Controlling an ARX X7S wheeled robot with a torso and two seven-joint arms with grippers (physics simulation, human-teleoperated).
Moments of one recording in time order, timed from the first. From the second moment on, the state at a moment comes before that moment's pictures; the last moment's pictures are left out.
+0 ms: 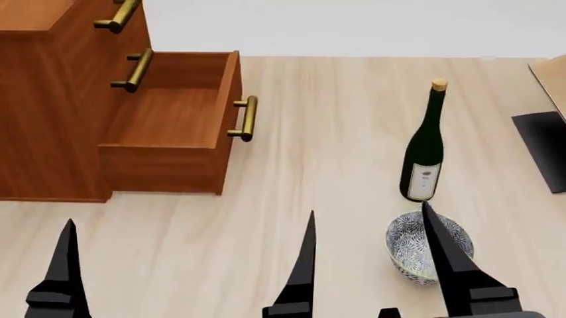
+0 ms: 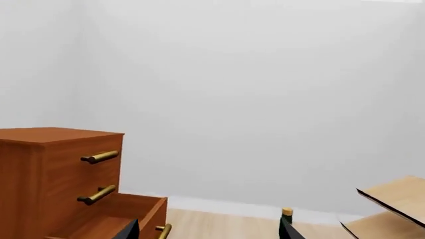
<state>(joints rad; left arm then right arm) -0.24 -0.57 0.21 1.03 -0.86 -0.79 -0.87 0.08 0.29 -0.21 -0.91 0.19 0.58 0.30</state>
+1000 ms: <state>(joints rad) -0.28 -0.69 0.33 1.01 -0.90 -0.65 -0.99 0.07 0.31 -0.24 -0.89 0.21 0.53 0.31</state>
